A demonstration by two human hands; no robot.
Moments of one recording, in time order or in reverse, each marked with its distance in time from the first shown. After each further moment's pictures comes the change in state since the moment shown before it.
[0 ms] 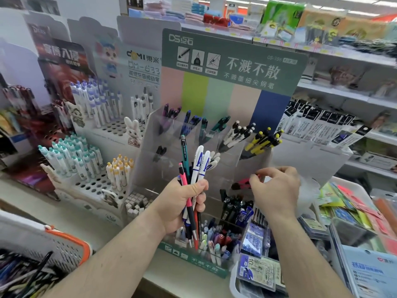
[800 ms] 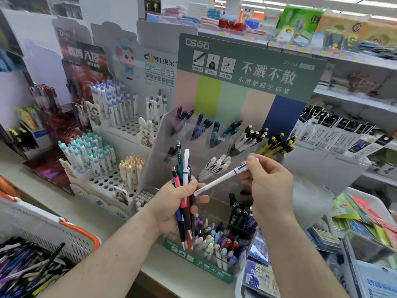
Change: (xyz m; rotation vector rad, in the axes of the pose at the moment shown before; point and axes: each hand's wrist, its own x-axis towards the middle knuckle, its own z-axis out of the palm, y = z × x) left_hand -0.015 0.012 -0.015 -0.007 0.224 -0.099; right_hand -0.026 -0.065 -0.007 0.910 -0.204 0.200
